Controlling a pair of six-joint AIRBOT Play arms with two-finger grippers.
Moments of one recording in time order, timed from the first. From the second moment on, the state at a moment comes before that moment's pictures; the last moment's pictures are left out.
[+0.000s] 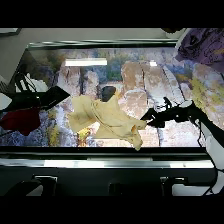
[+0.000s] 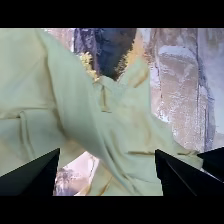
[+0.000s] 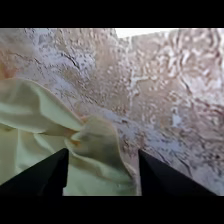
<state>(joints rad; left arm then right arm) -0.08 -1.05 1.08 1.07 -0.99 -1.77 -0.12 -1.58 0.97 -0.75 1.13 1.38</state>
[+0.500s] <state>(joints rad) 0.19 -0.99 0.71 1.02 -1.05 -1.63 -0.11 -1.57 0.97 -0.74 1.17 1.34</state>
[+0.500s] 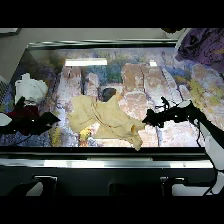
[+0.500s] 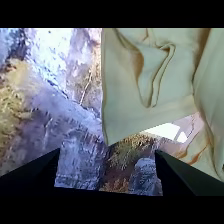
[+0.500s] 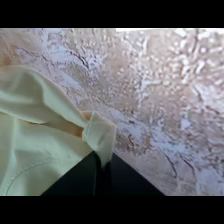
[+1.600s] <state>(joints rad) 0.06 -1.33 0.57 0.60 -0.81 -1.23 -0.11 -1.40 0.97 -0.74 1.20 1.39</state>
